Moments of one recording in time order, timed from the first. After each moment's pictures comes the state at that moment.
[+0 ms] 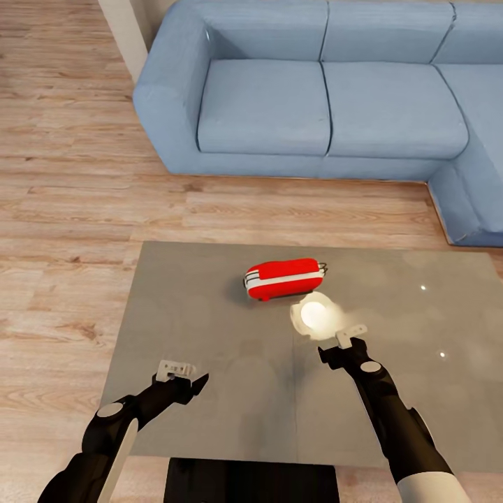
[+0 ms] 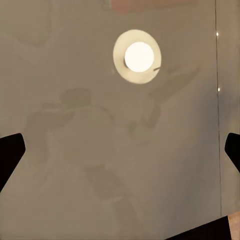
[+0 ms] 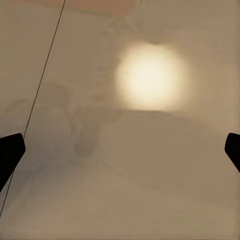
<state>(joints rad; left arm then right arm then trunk) -0.23 0.02 -0.01 -1.48 0.04 0.55 -0.37 -0.48 -0.01 -0.01 -1.21 0.35 0.50 0.17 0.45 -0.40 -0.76</state>
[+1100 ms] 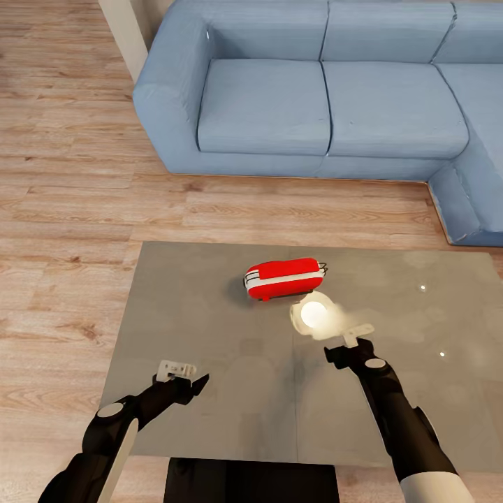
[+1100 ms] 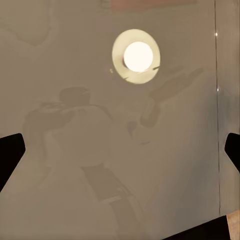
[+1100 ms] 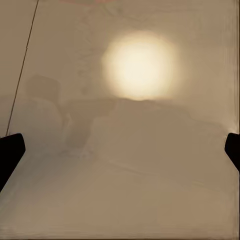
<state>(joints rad) -0.23 0.02 -0.01 -1.47 0.04 0.55 -0.37 -0.48 -0.02 -0.04 -1.25 0.36 0.58 0.17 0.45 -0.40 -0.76</state>
